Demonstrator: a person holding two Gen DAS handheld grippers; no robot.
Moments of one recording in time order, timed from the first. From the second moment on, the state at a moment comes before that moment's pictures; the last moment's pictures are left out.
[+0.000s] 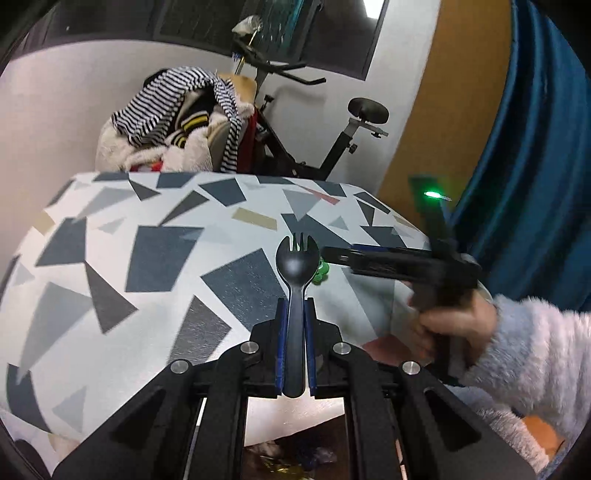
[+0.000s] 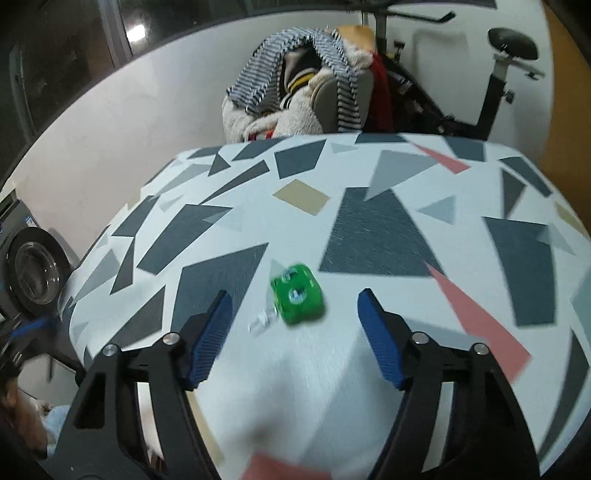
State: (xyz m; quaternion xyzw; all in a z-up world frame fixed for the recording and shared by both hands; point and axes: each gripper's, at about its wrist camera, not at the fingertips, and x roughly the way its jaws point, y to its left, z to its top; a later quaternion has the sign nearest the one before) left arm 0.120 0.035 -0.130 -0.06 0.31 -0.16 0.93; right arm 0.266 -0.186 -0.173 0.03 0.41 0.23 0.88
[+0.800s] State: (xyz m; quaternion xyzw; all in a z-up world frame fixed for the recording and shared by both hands) left arm 0.076 0.062 -0.128 -0.09 0.31 -0.14 0.94; right arm 0.205 -0.174 -0.161 0.02 0.39 0.30 0.87
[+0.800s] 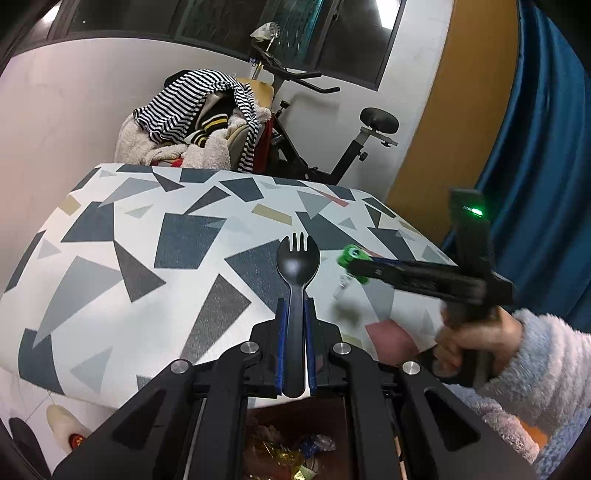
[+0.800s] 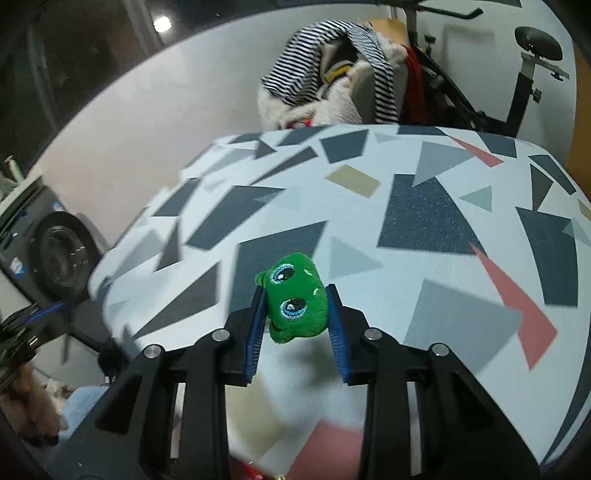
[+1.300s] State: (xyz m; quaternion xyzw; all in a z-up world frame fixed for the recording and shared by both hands) left arm 0.040 0.059 -0.141 -0.10 0.33 -0.14 0.93; right arm 0.099 -0.165 -0.207 -0.03 0.45 0.34 0.82
